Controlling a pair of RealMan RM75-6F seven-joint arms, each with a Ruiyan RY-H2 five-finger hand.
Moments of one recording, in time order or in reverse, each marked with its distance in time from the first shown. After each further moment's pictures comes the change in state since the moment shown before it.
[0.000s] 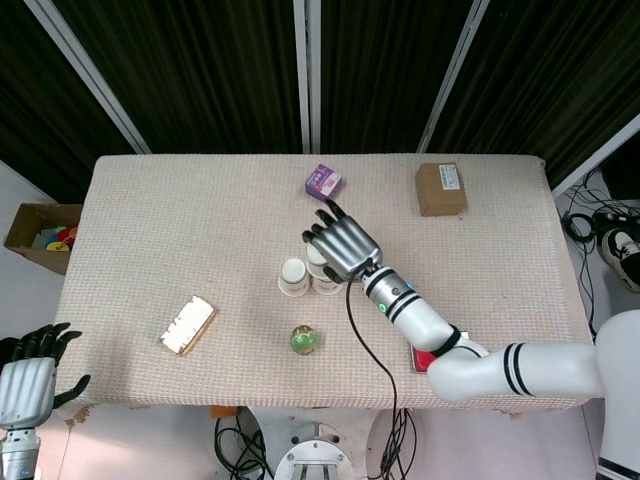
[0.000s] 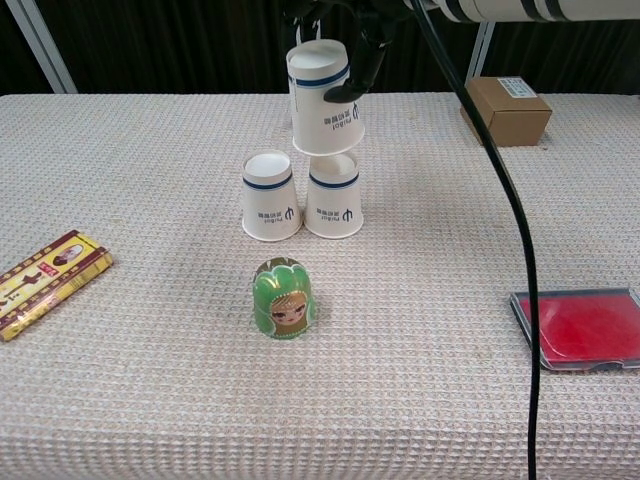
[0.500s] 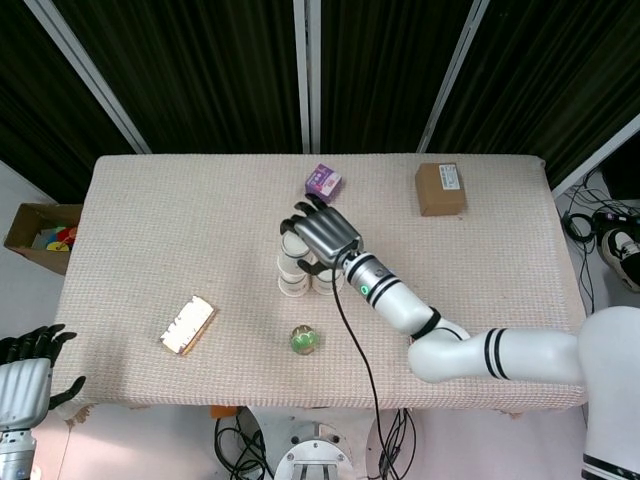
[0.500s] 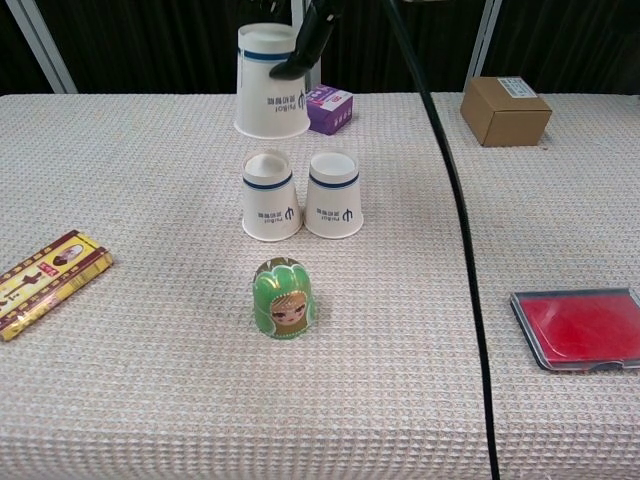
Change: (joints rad) left arm 0.002 0.011 0.000 -0.005 -0.012 -0.004 0.006; right arm 0.040 -0.022 0.078 0.089 0.018 -0.091 0.209
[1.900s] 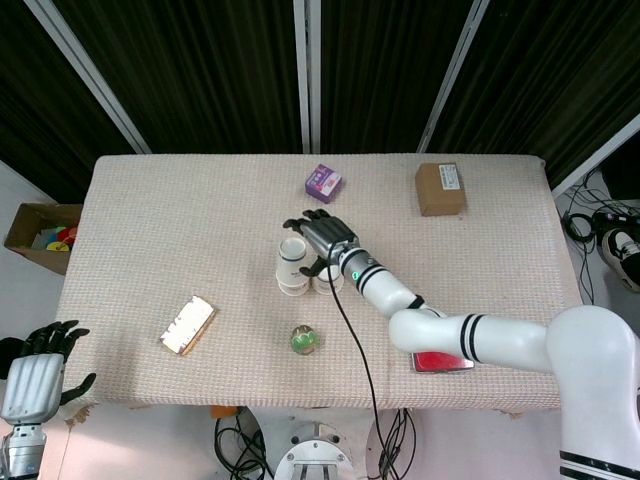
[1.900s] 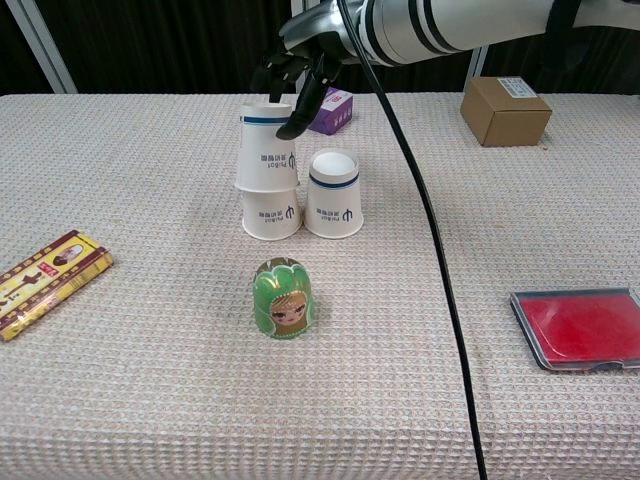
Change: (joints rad) left arm -0.023 0.007 0.006 -0.046 0.016 -0.017 0.042; right arm 0.030 -0.138 0.049 0.255 0.290 -0.282 0.009
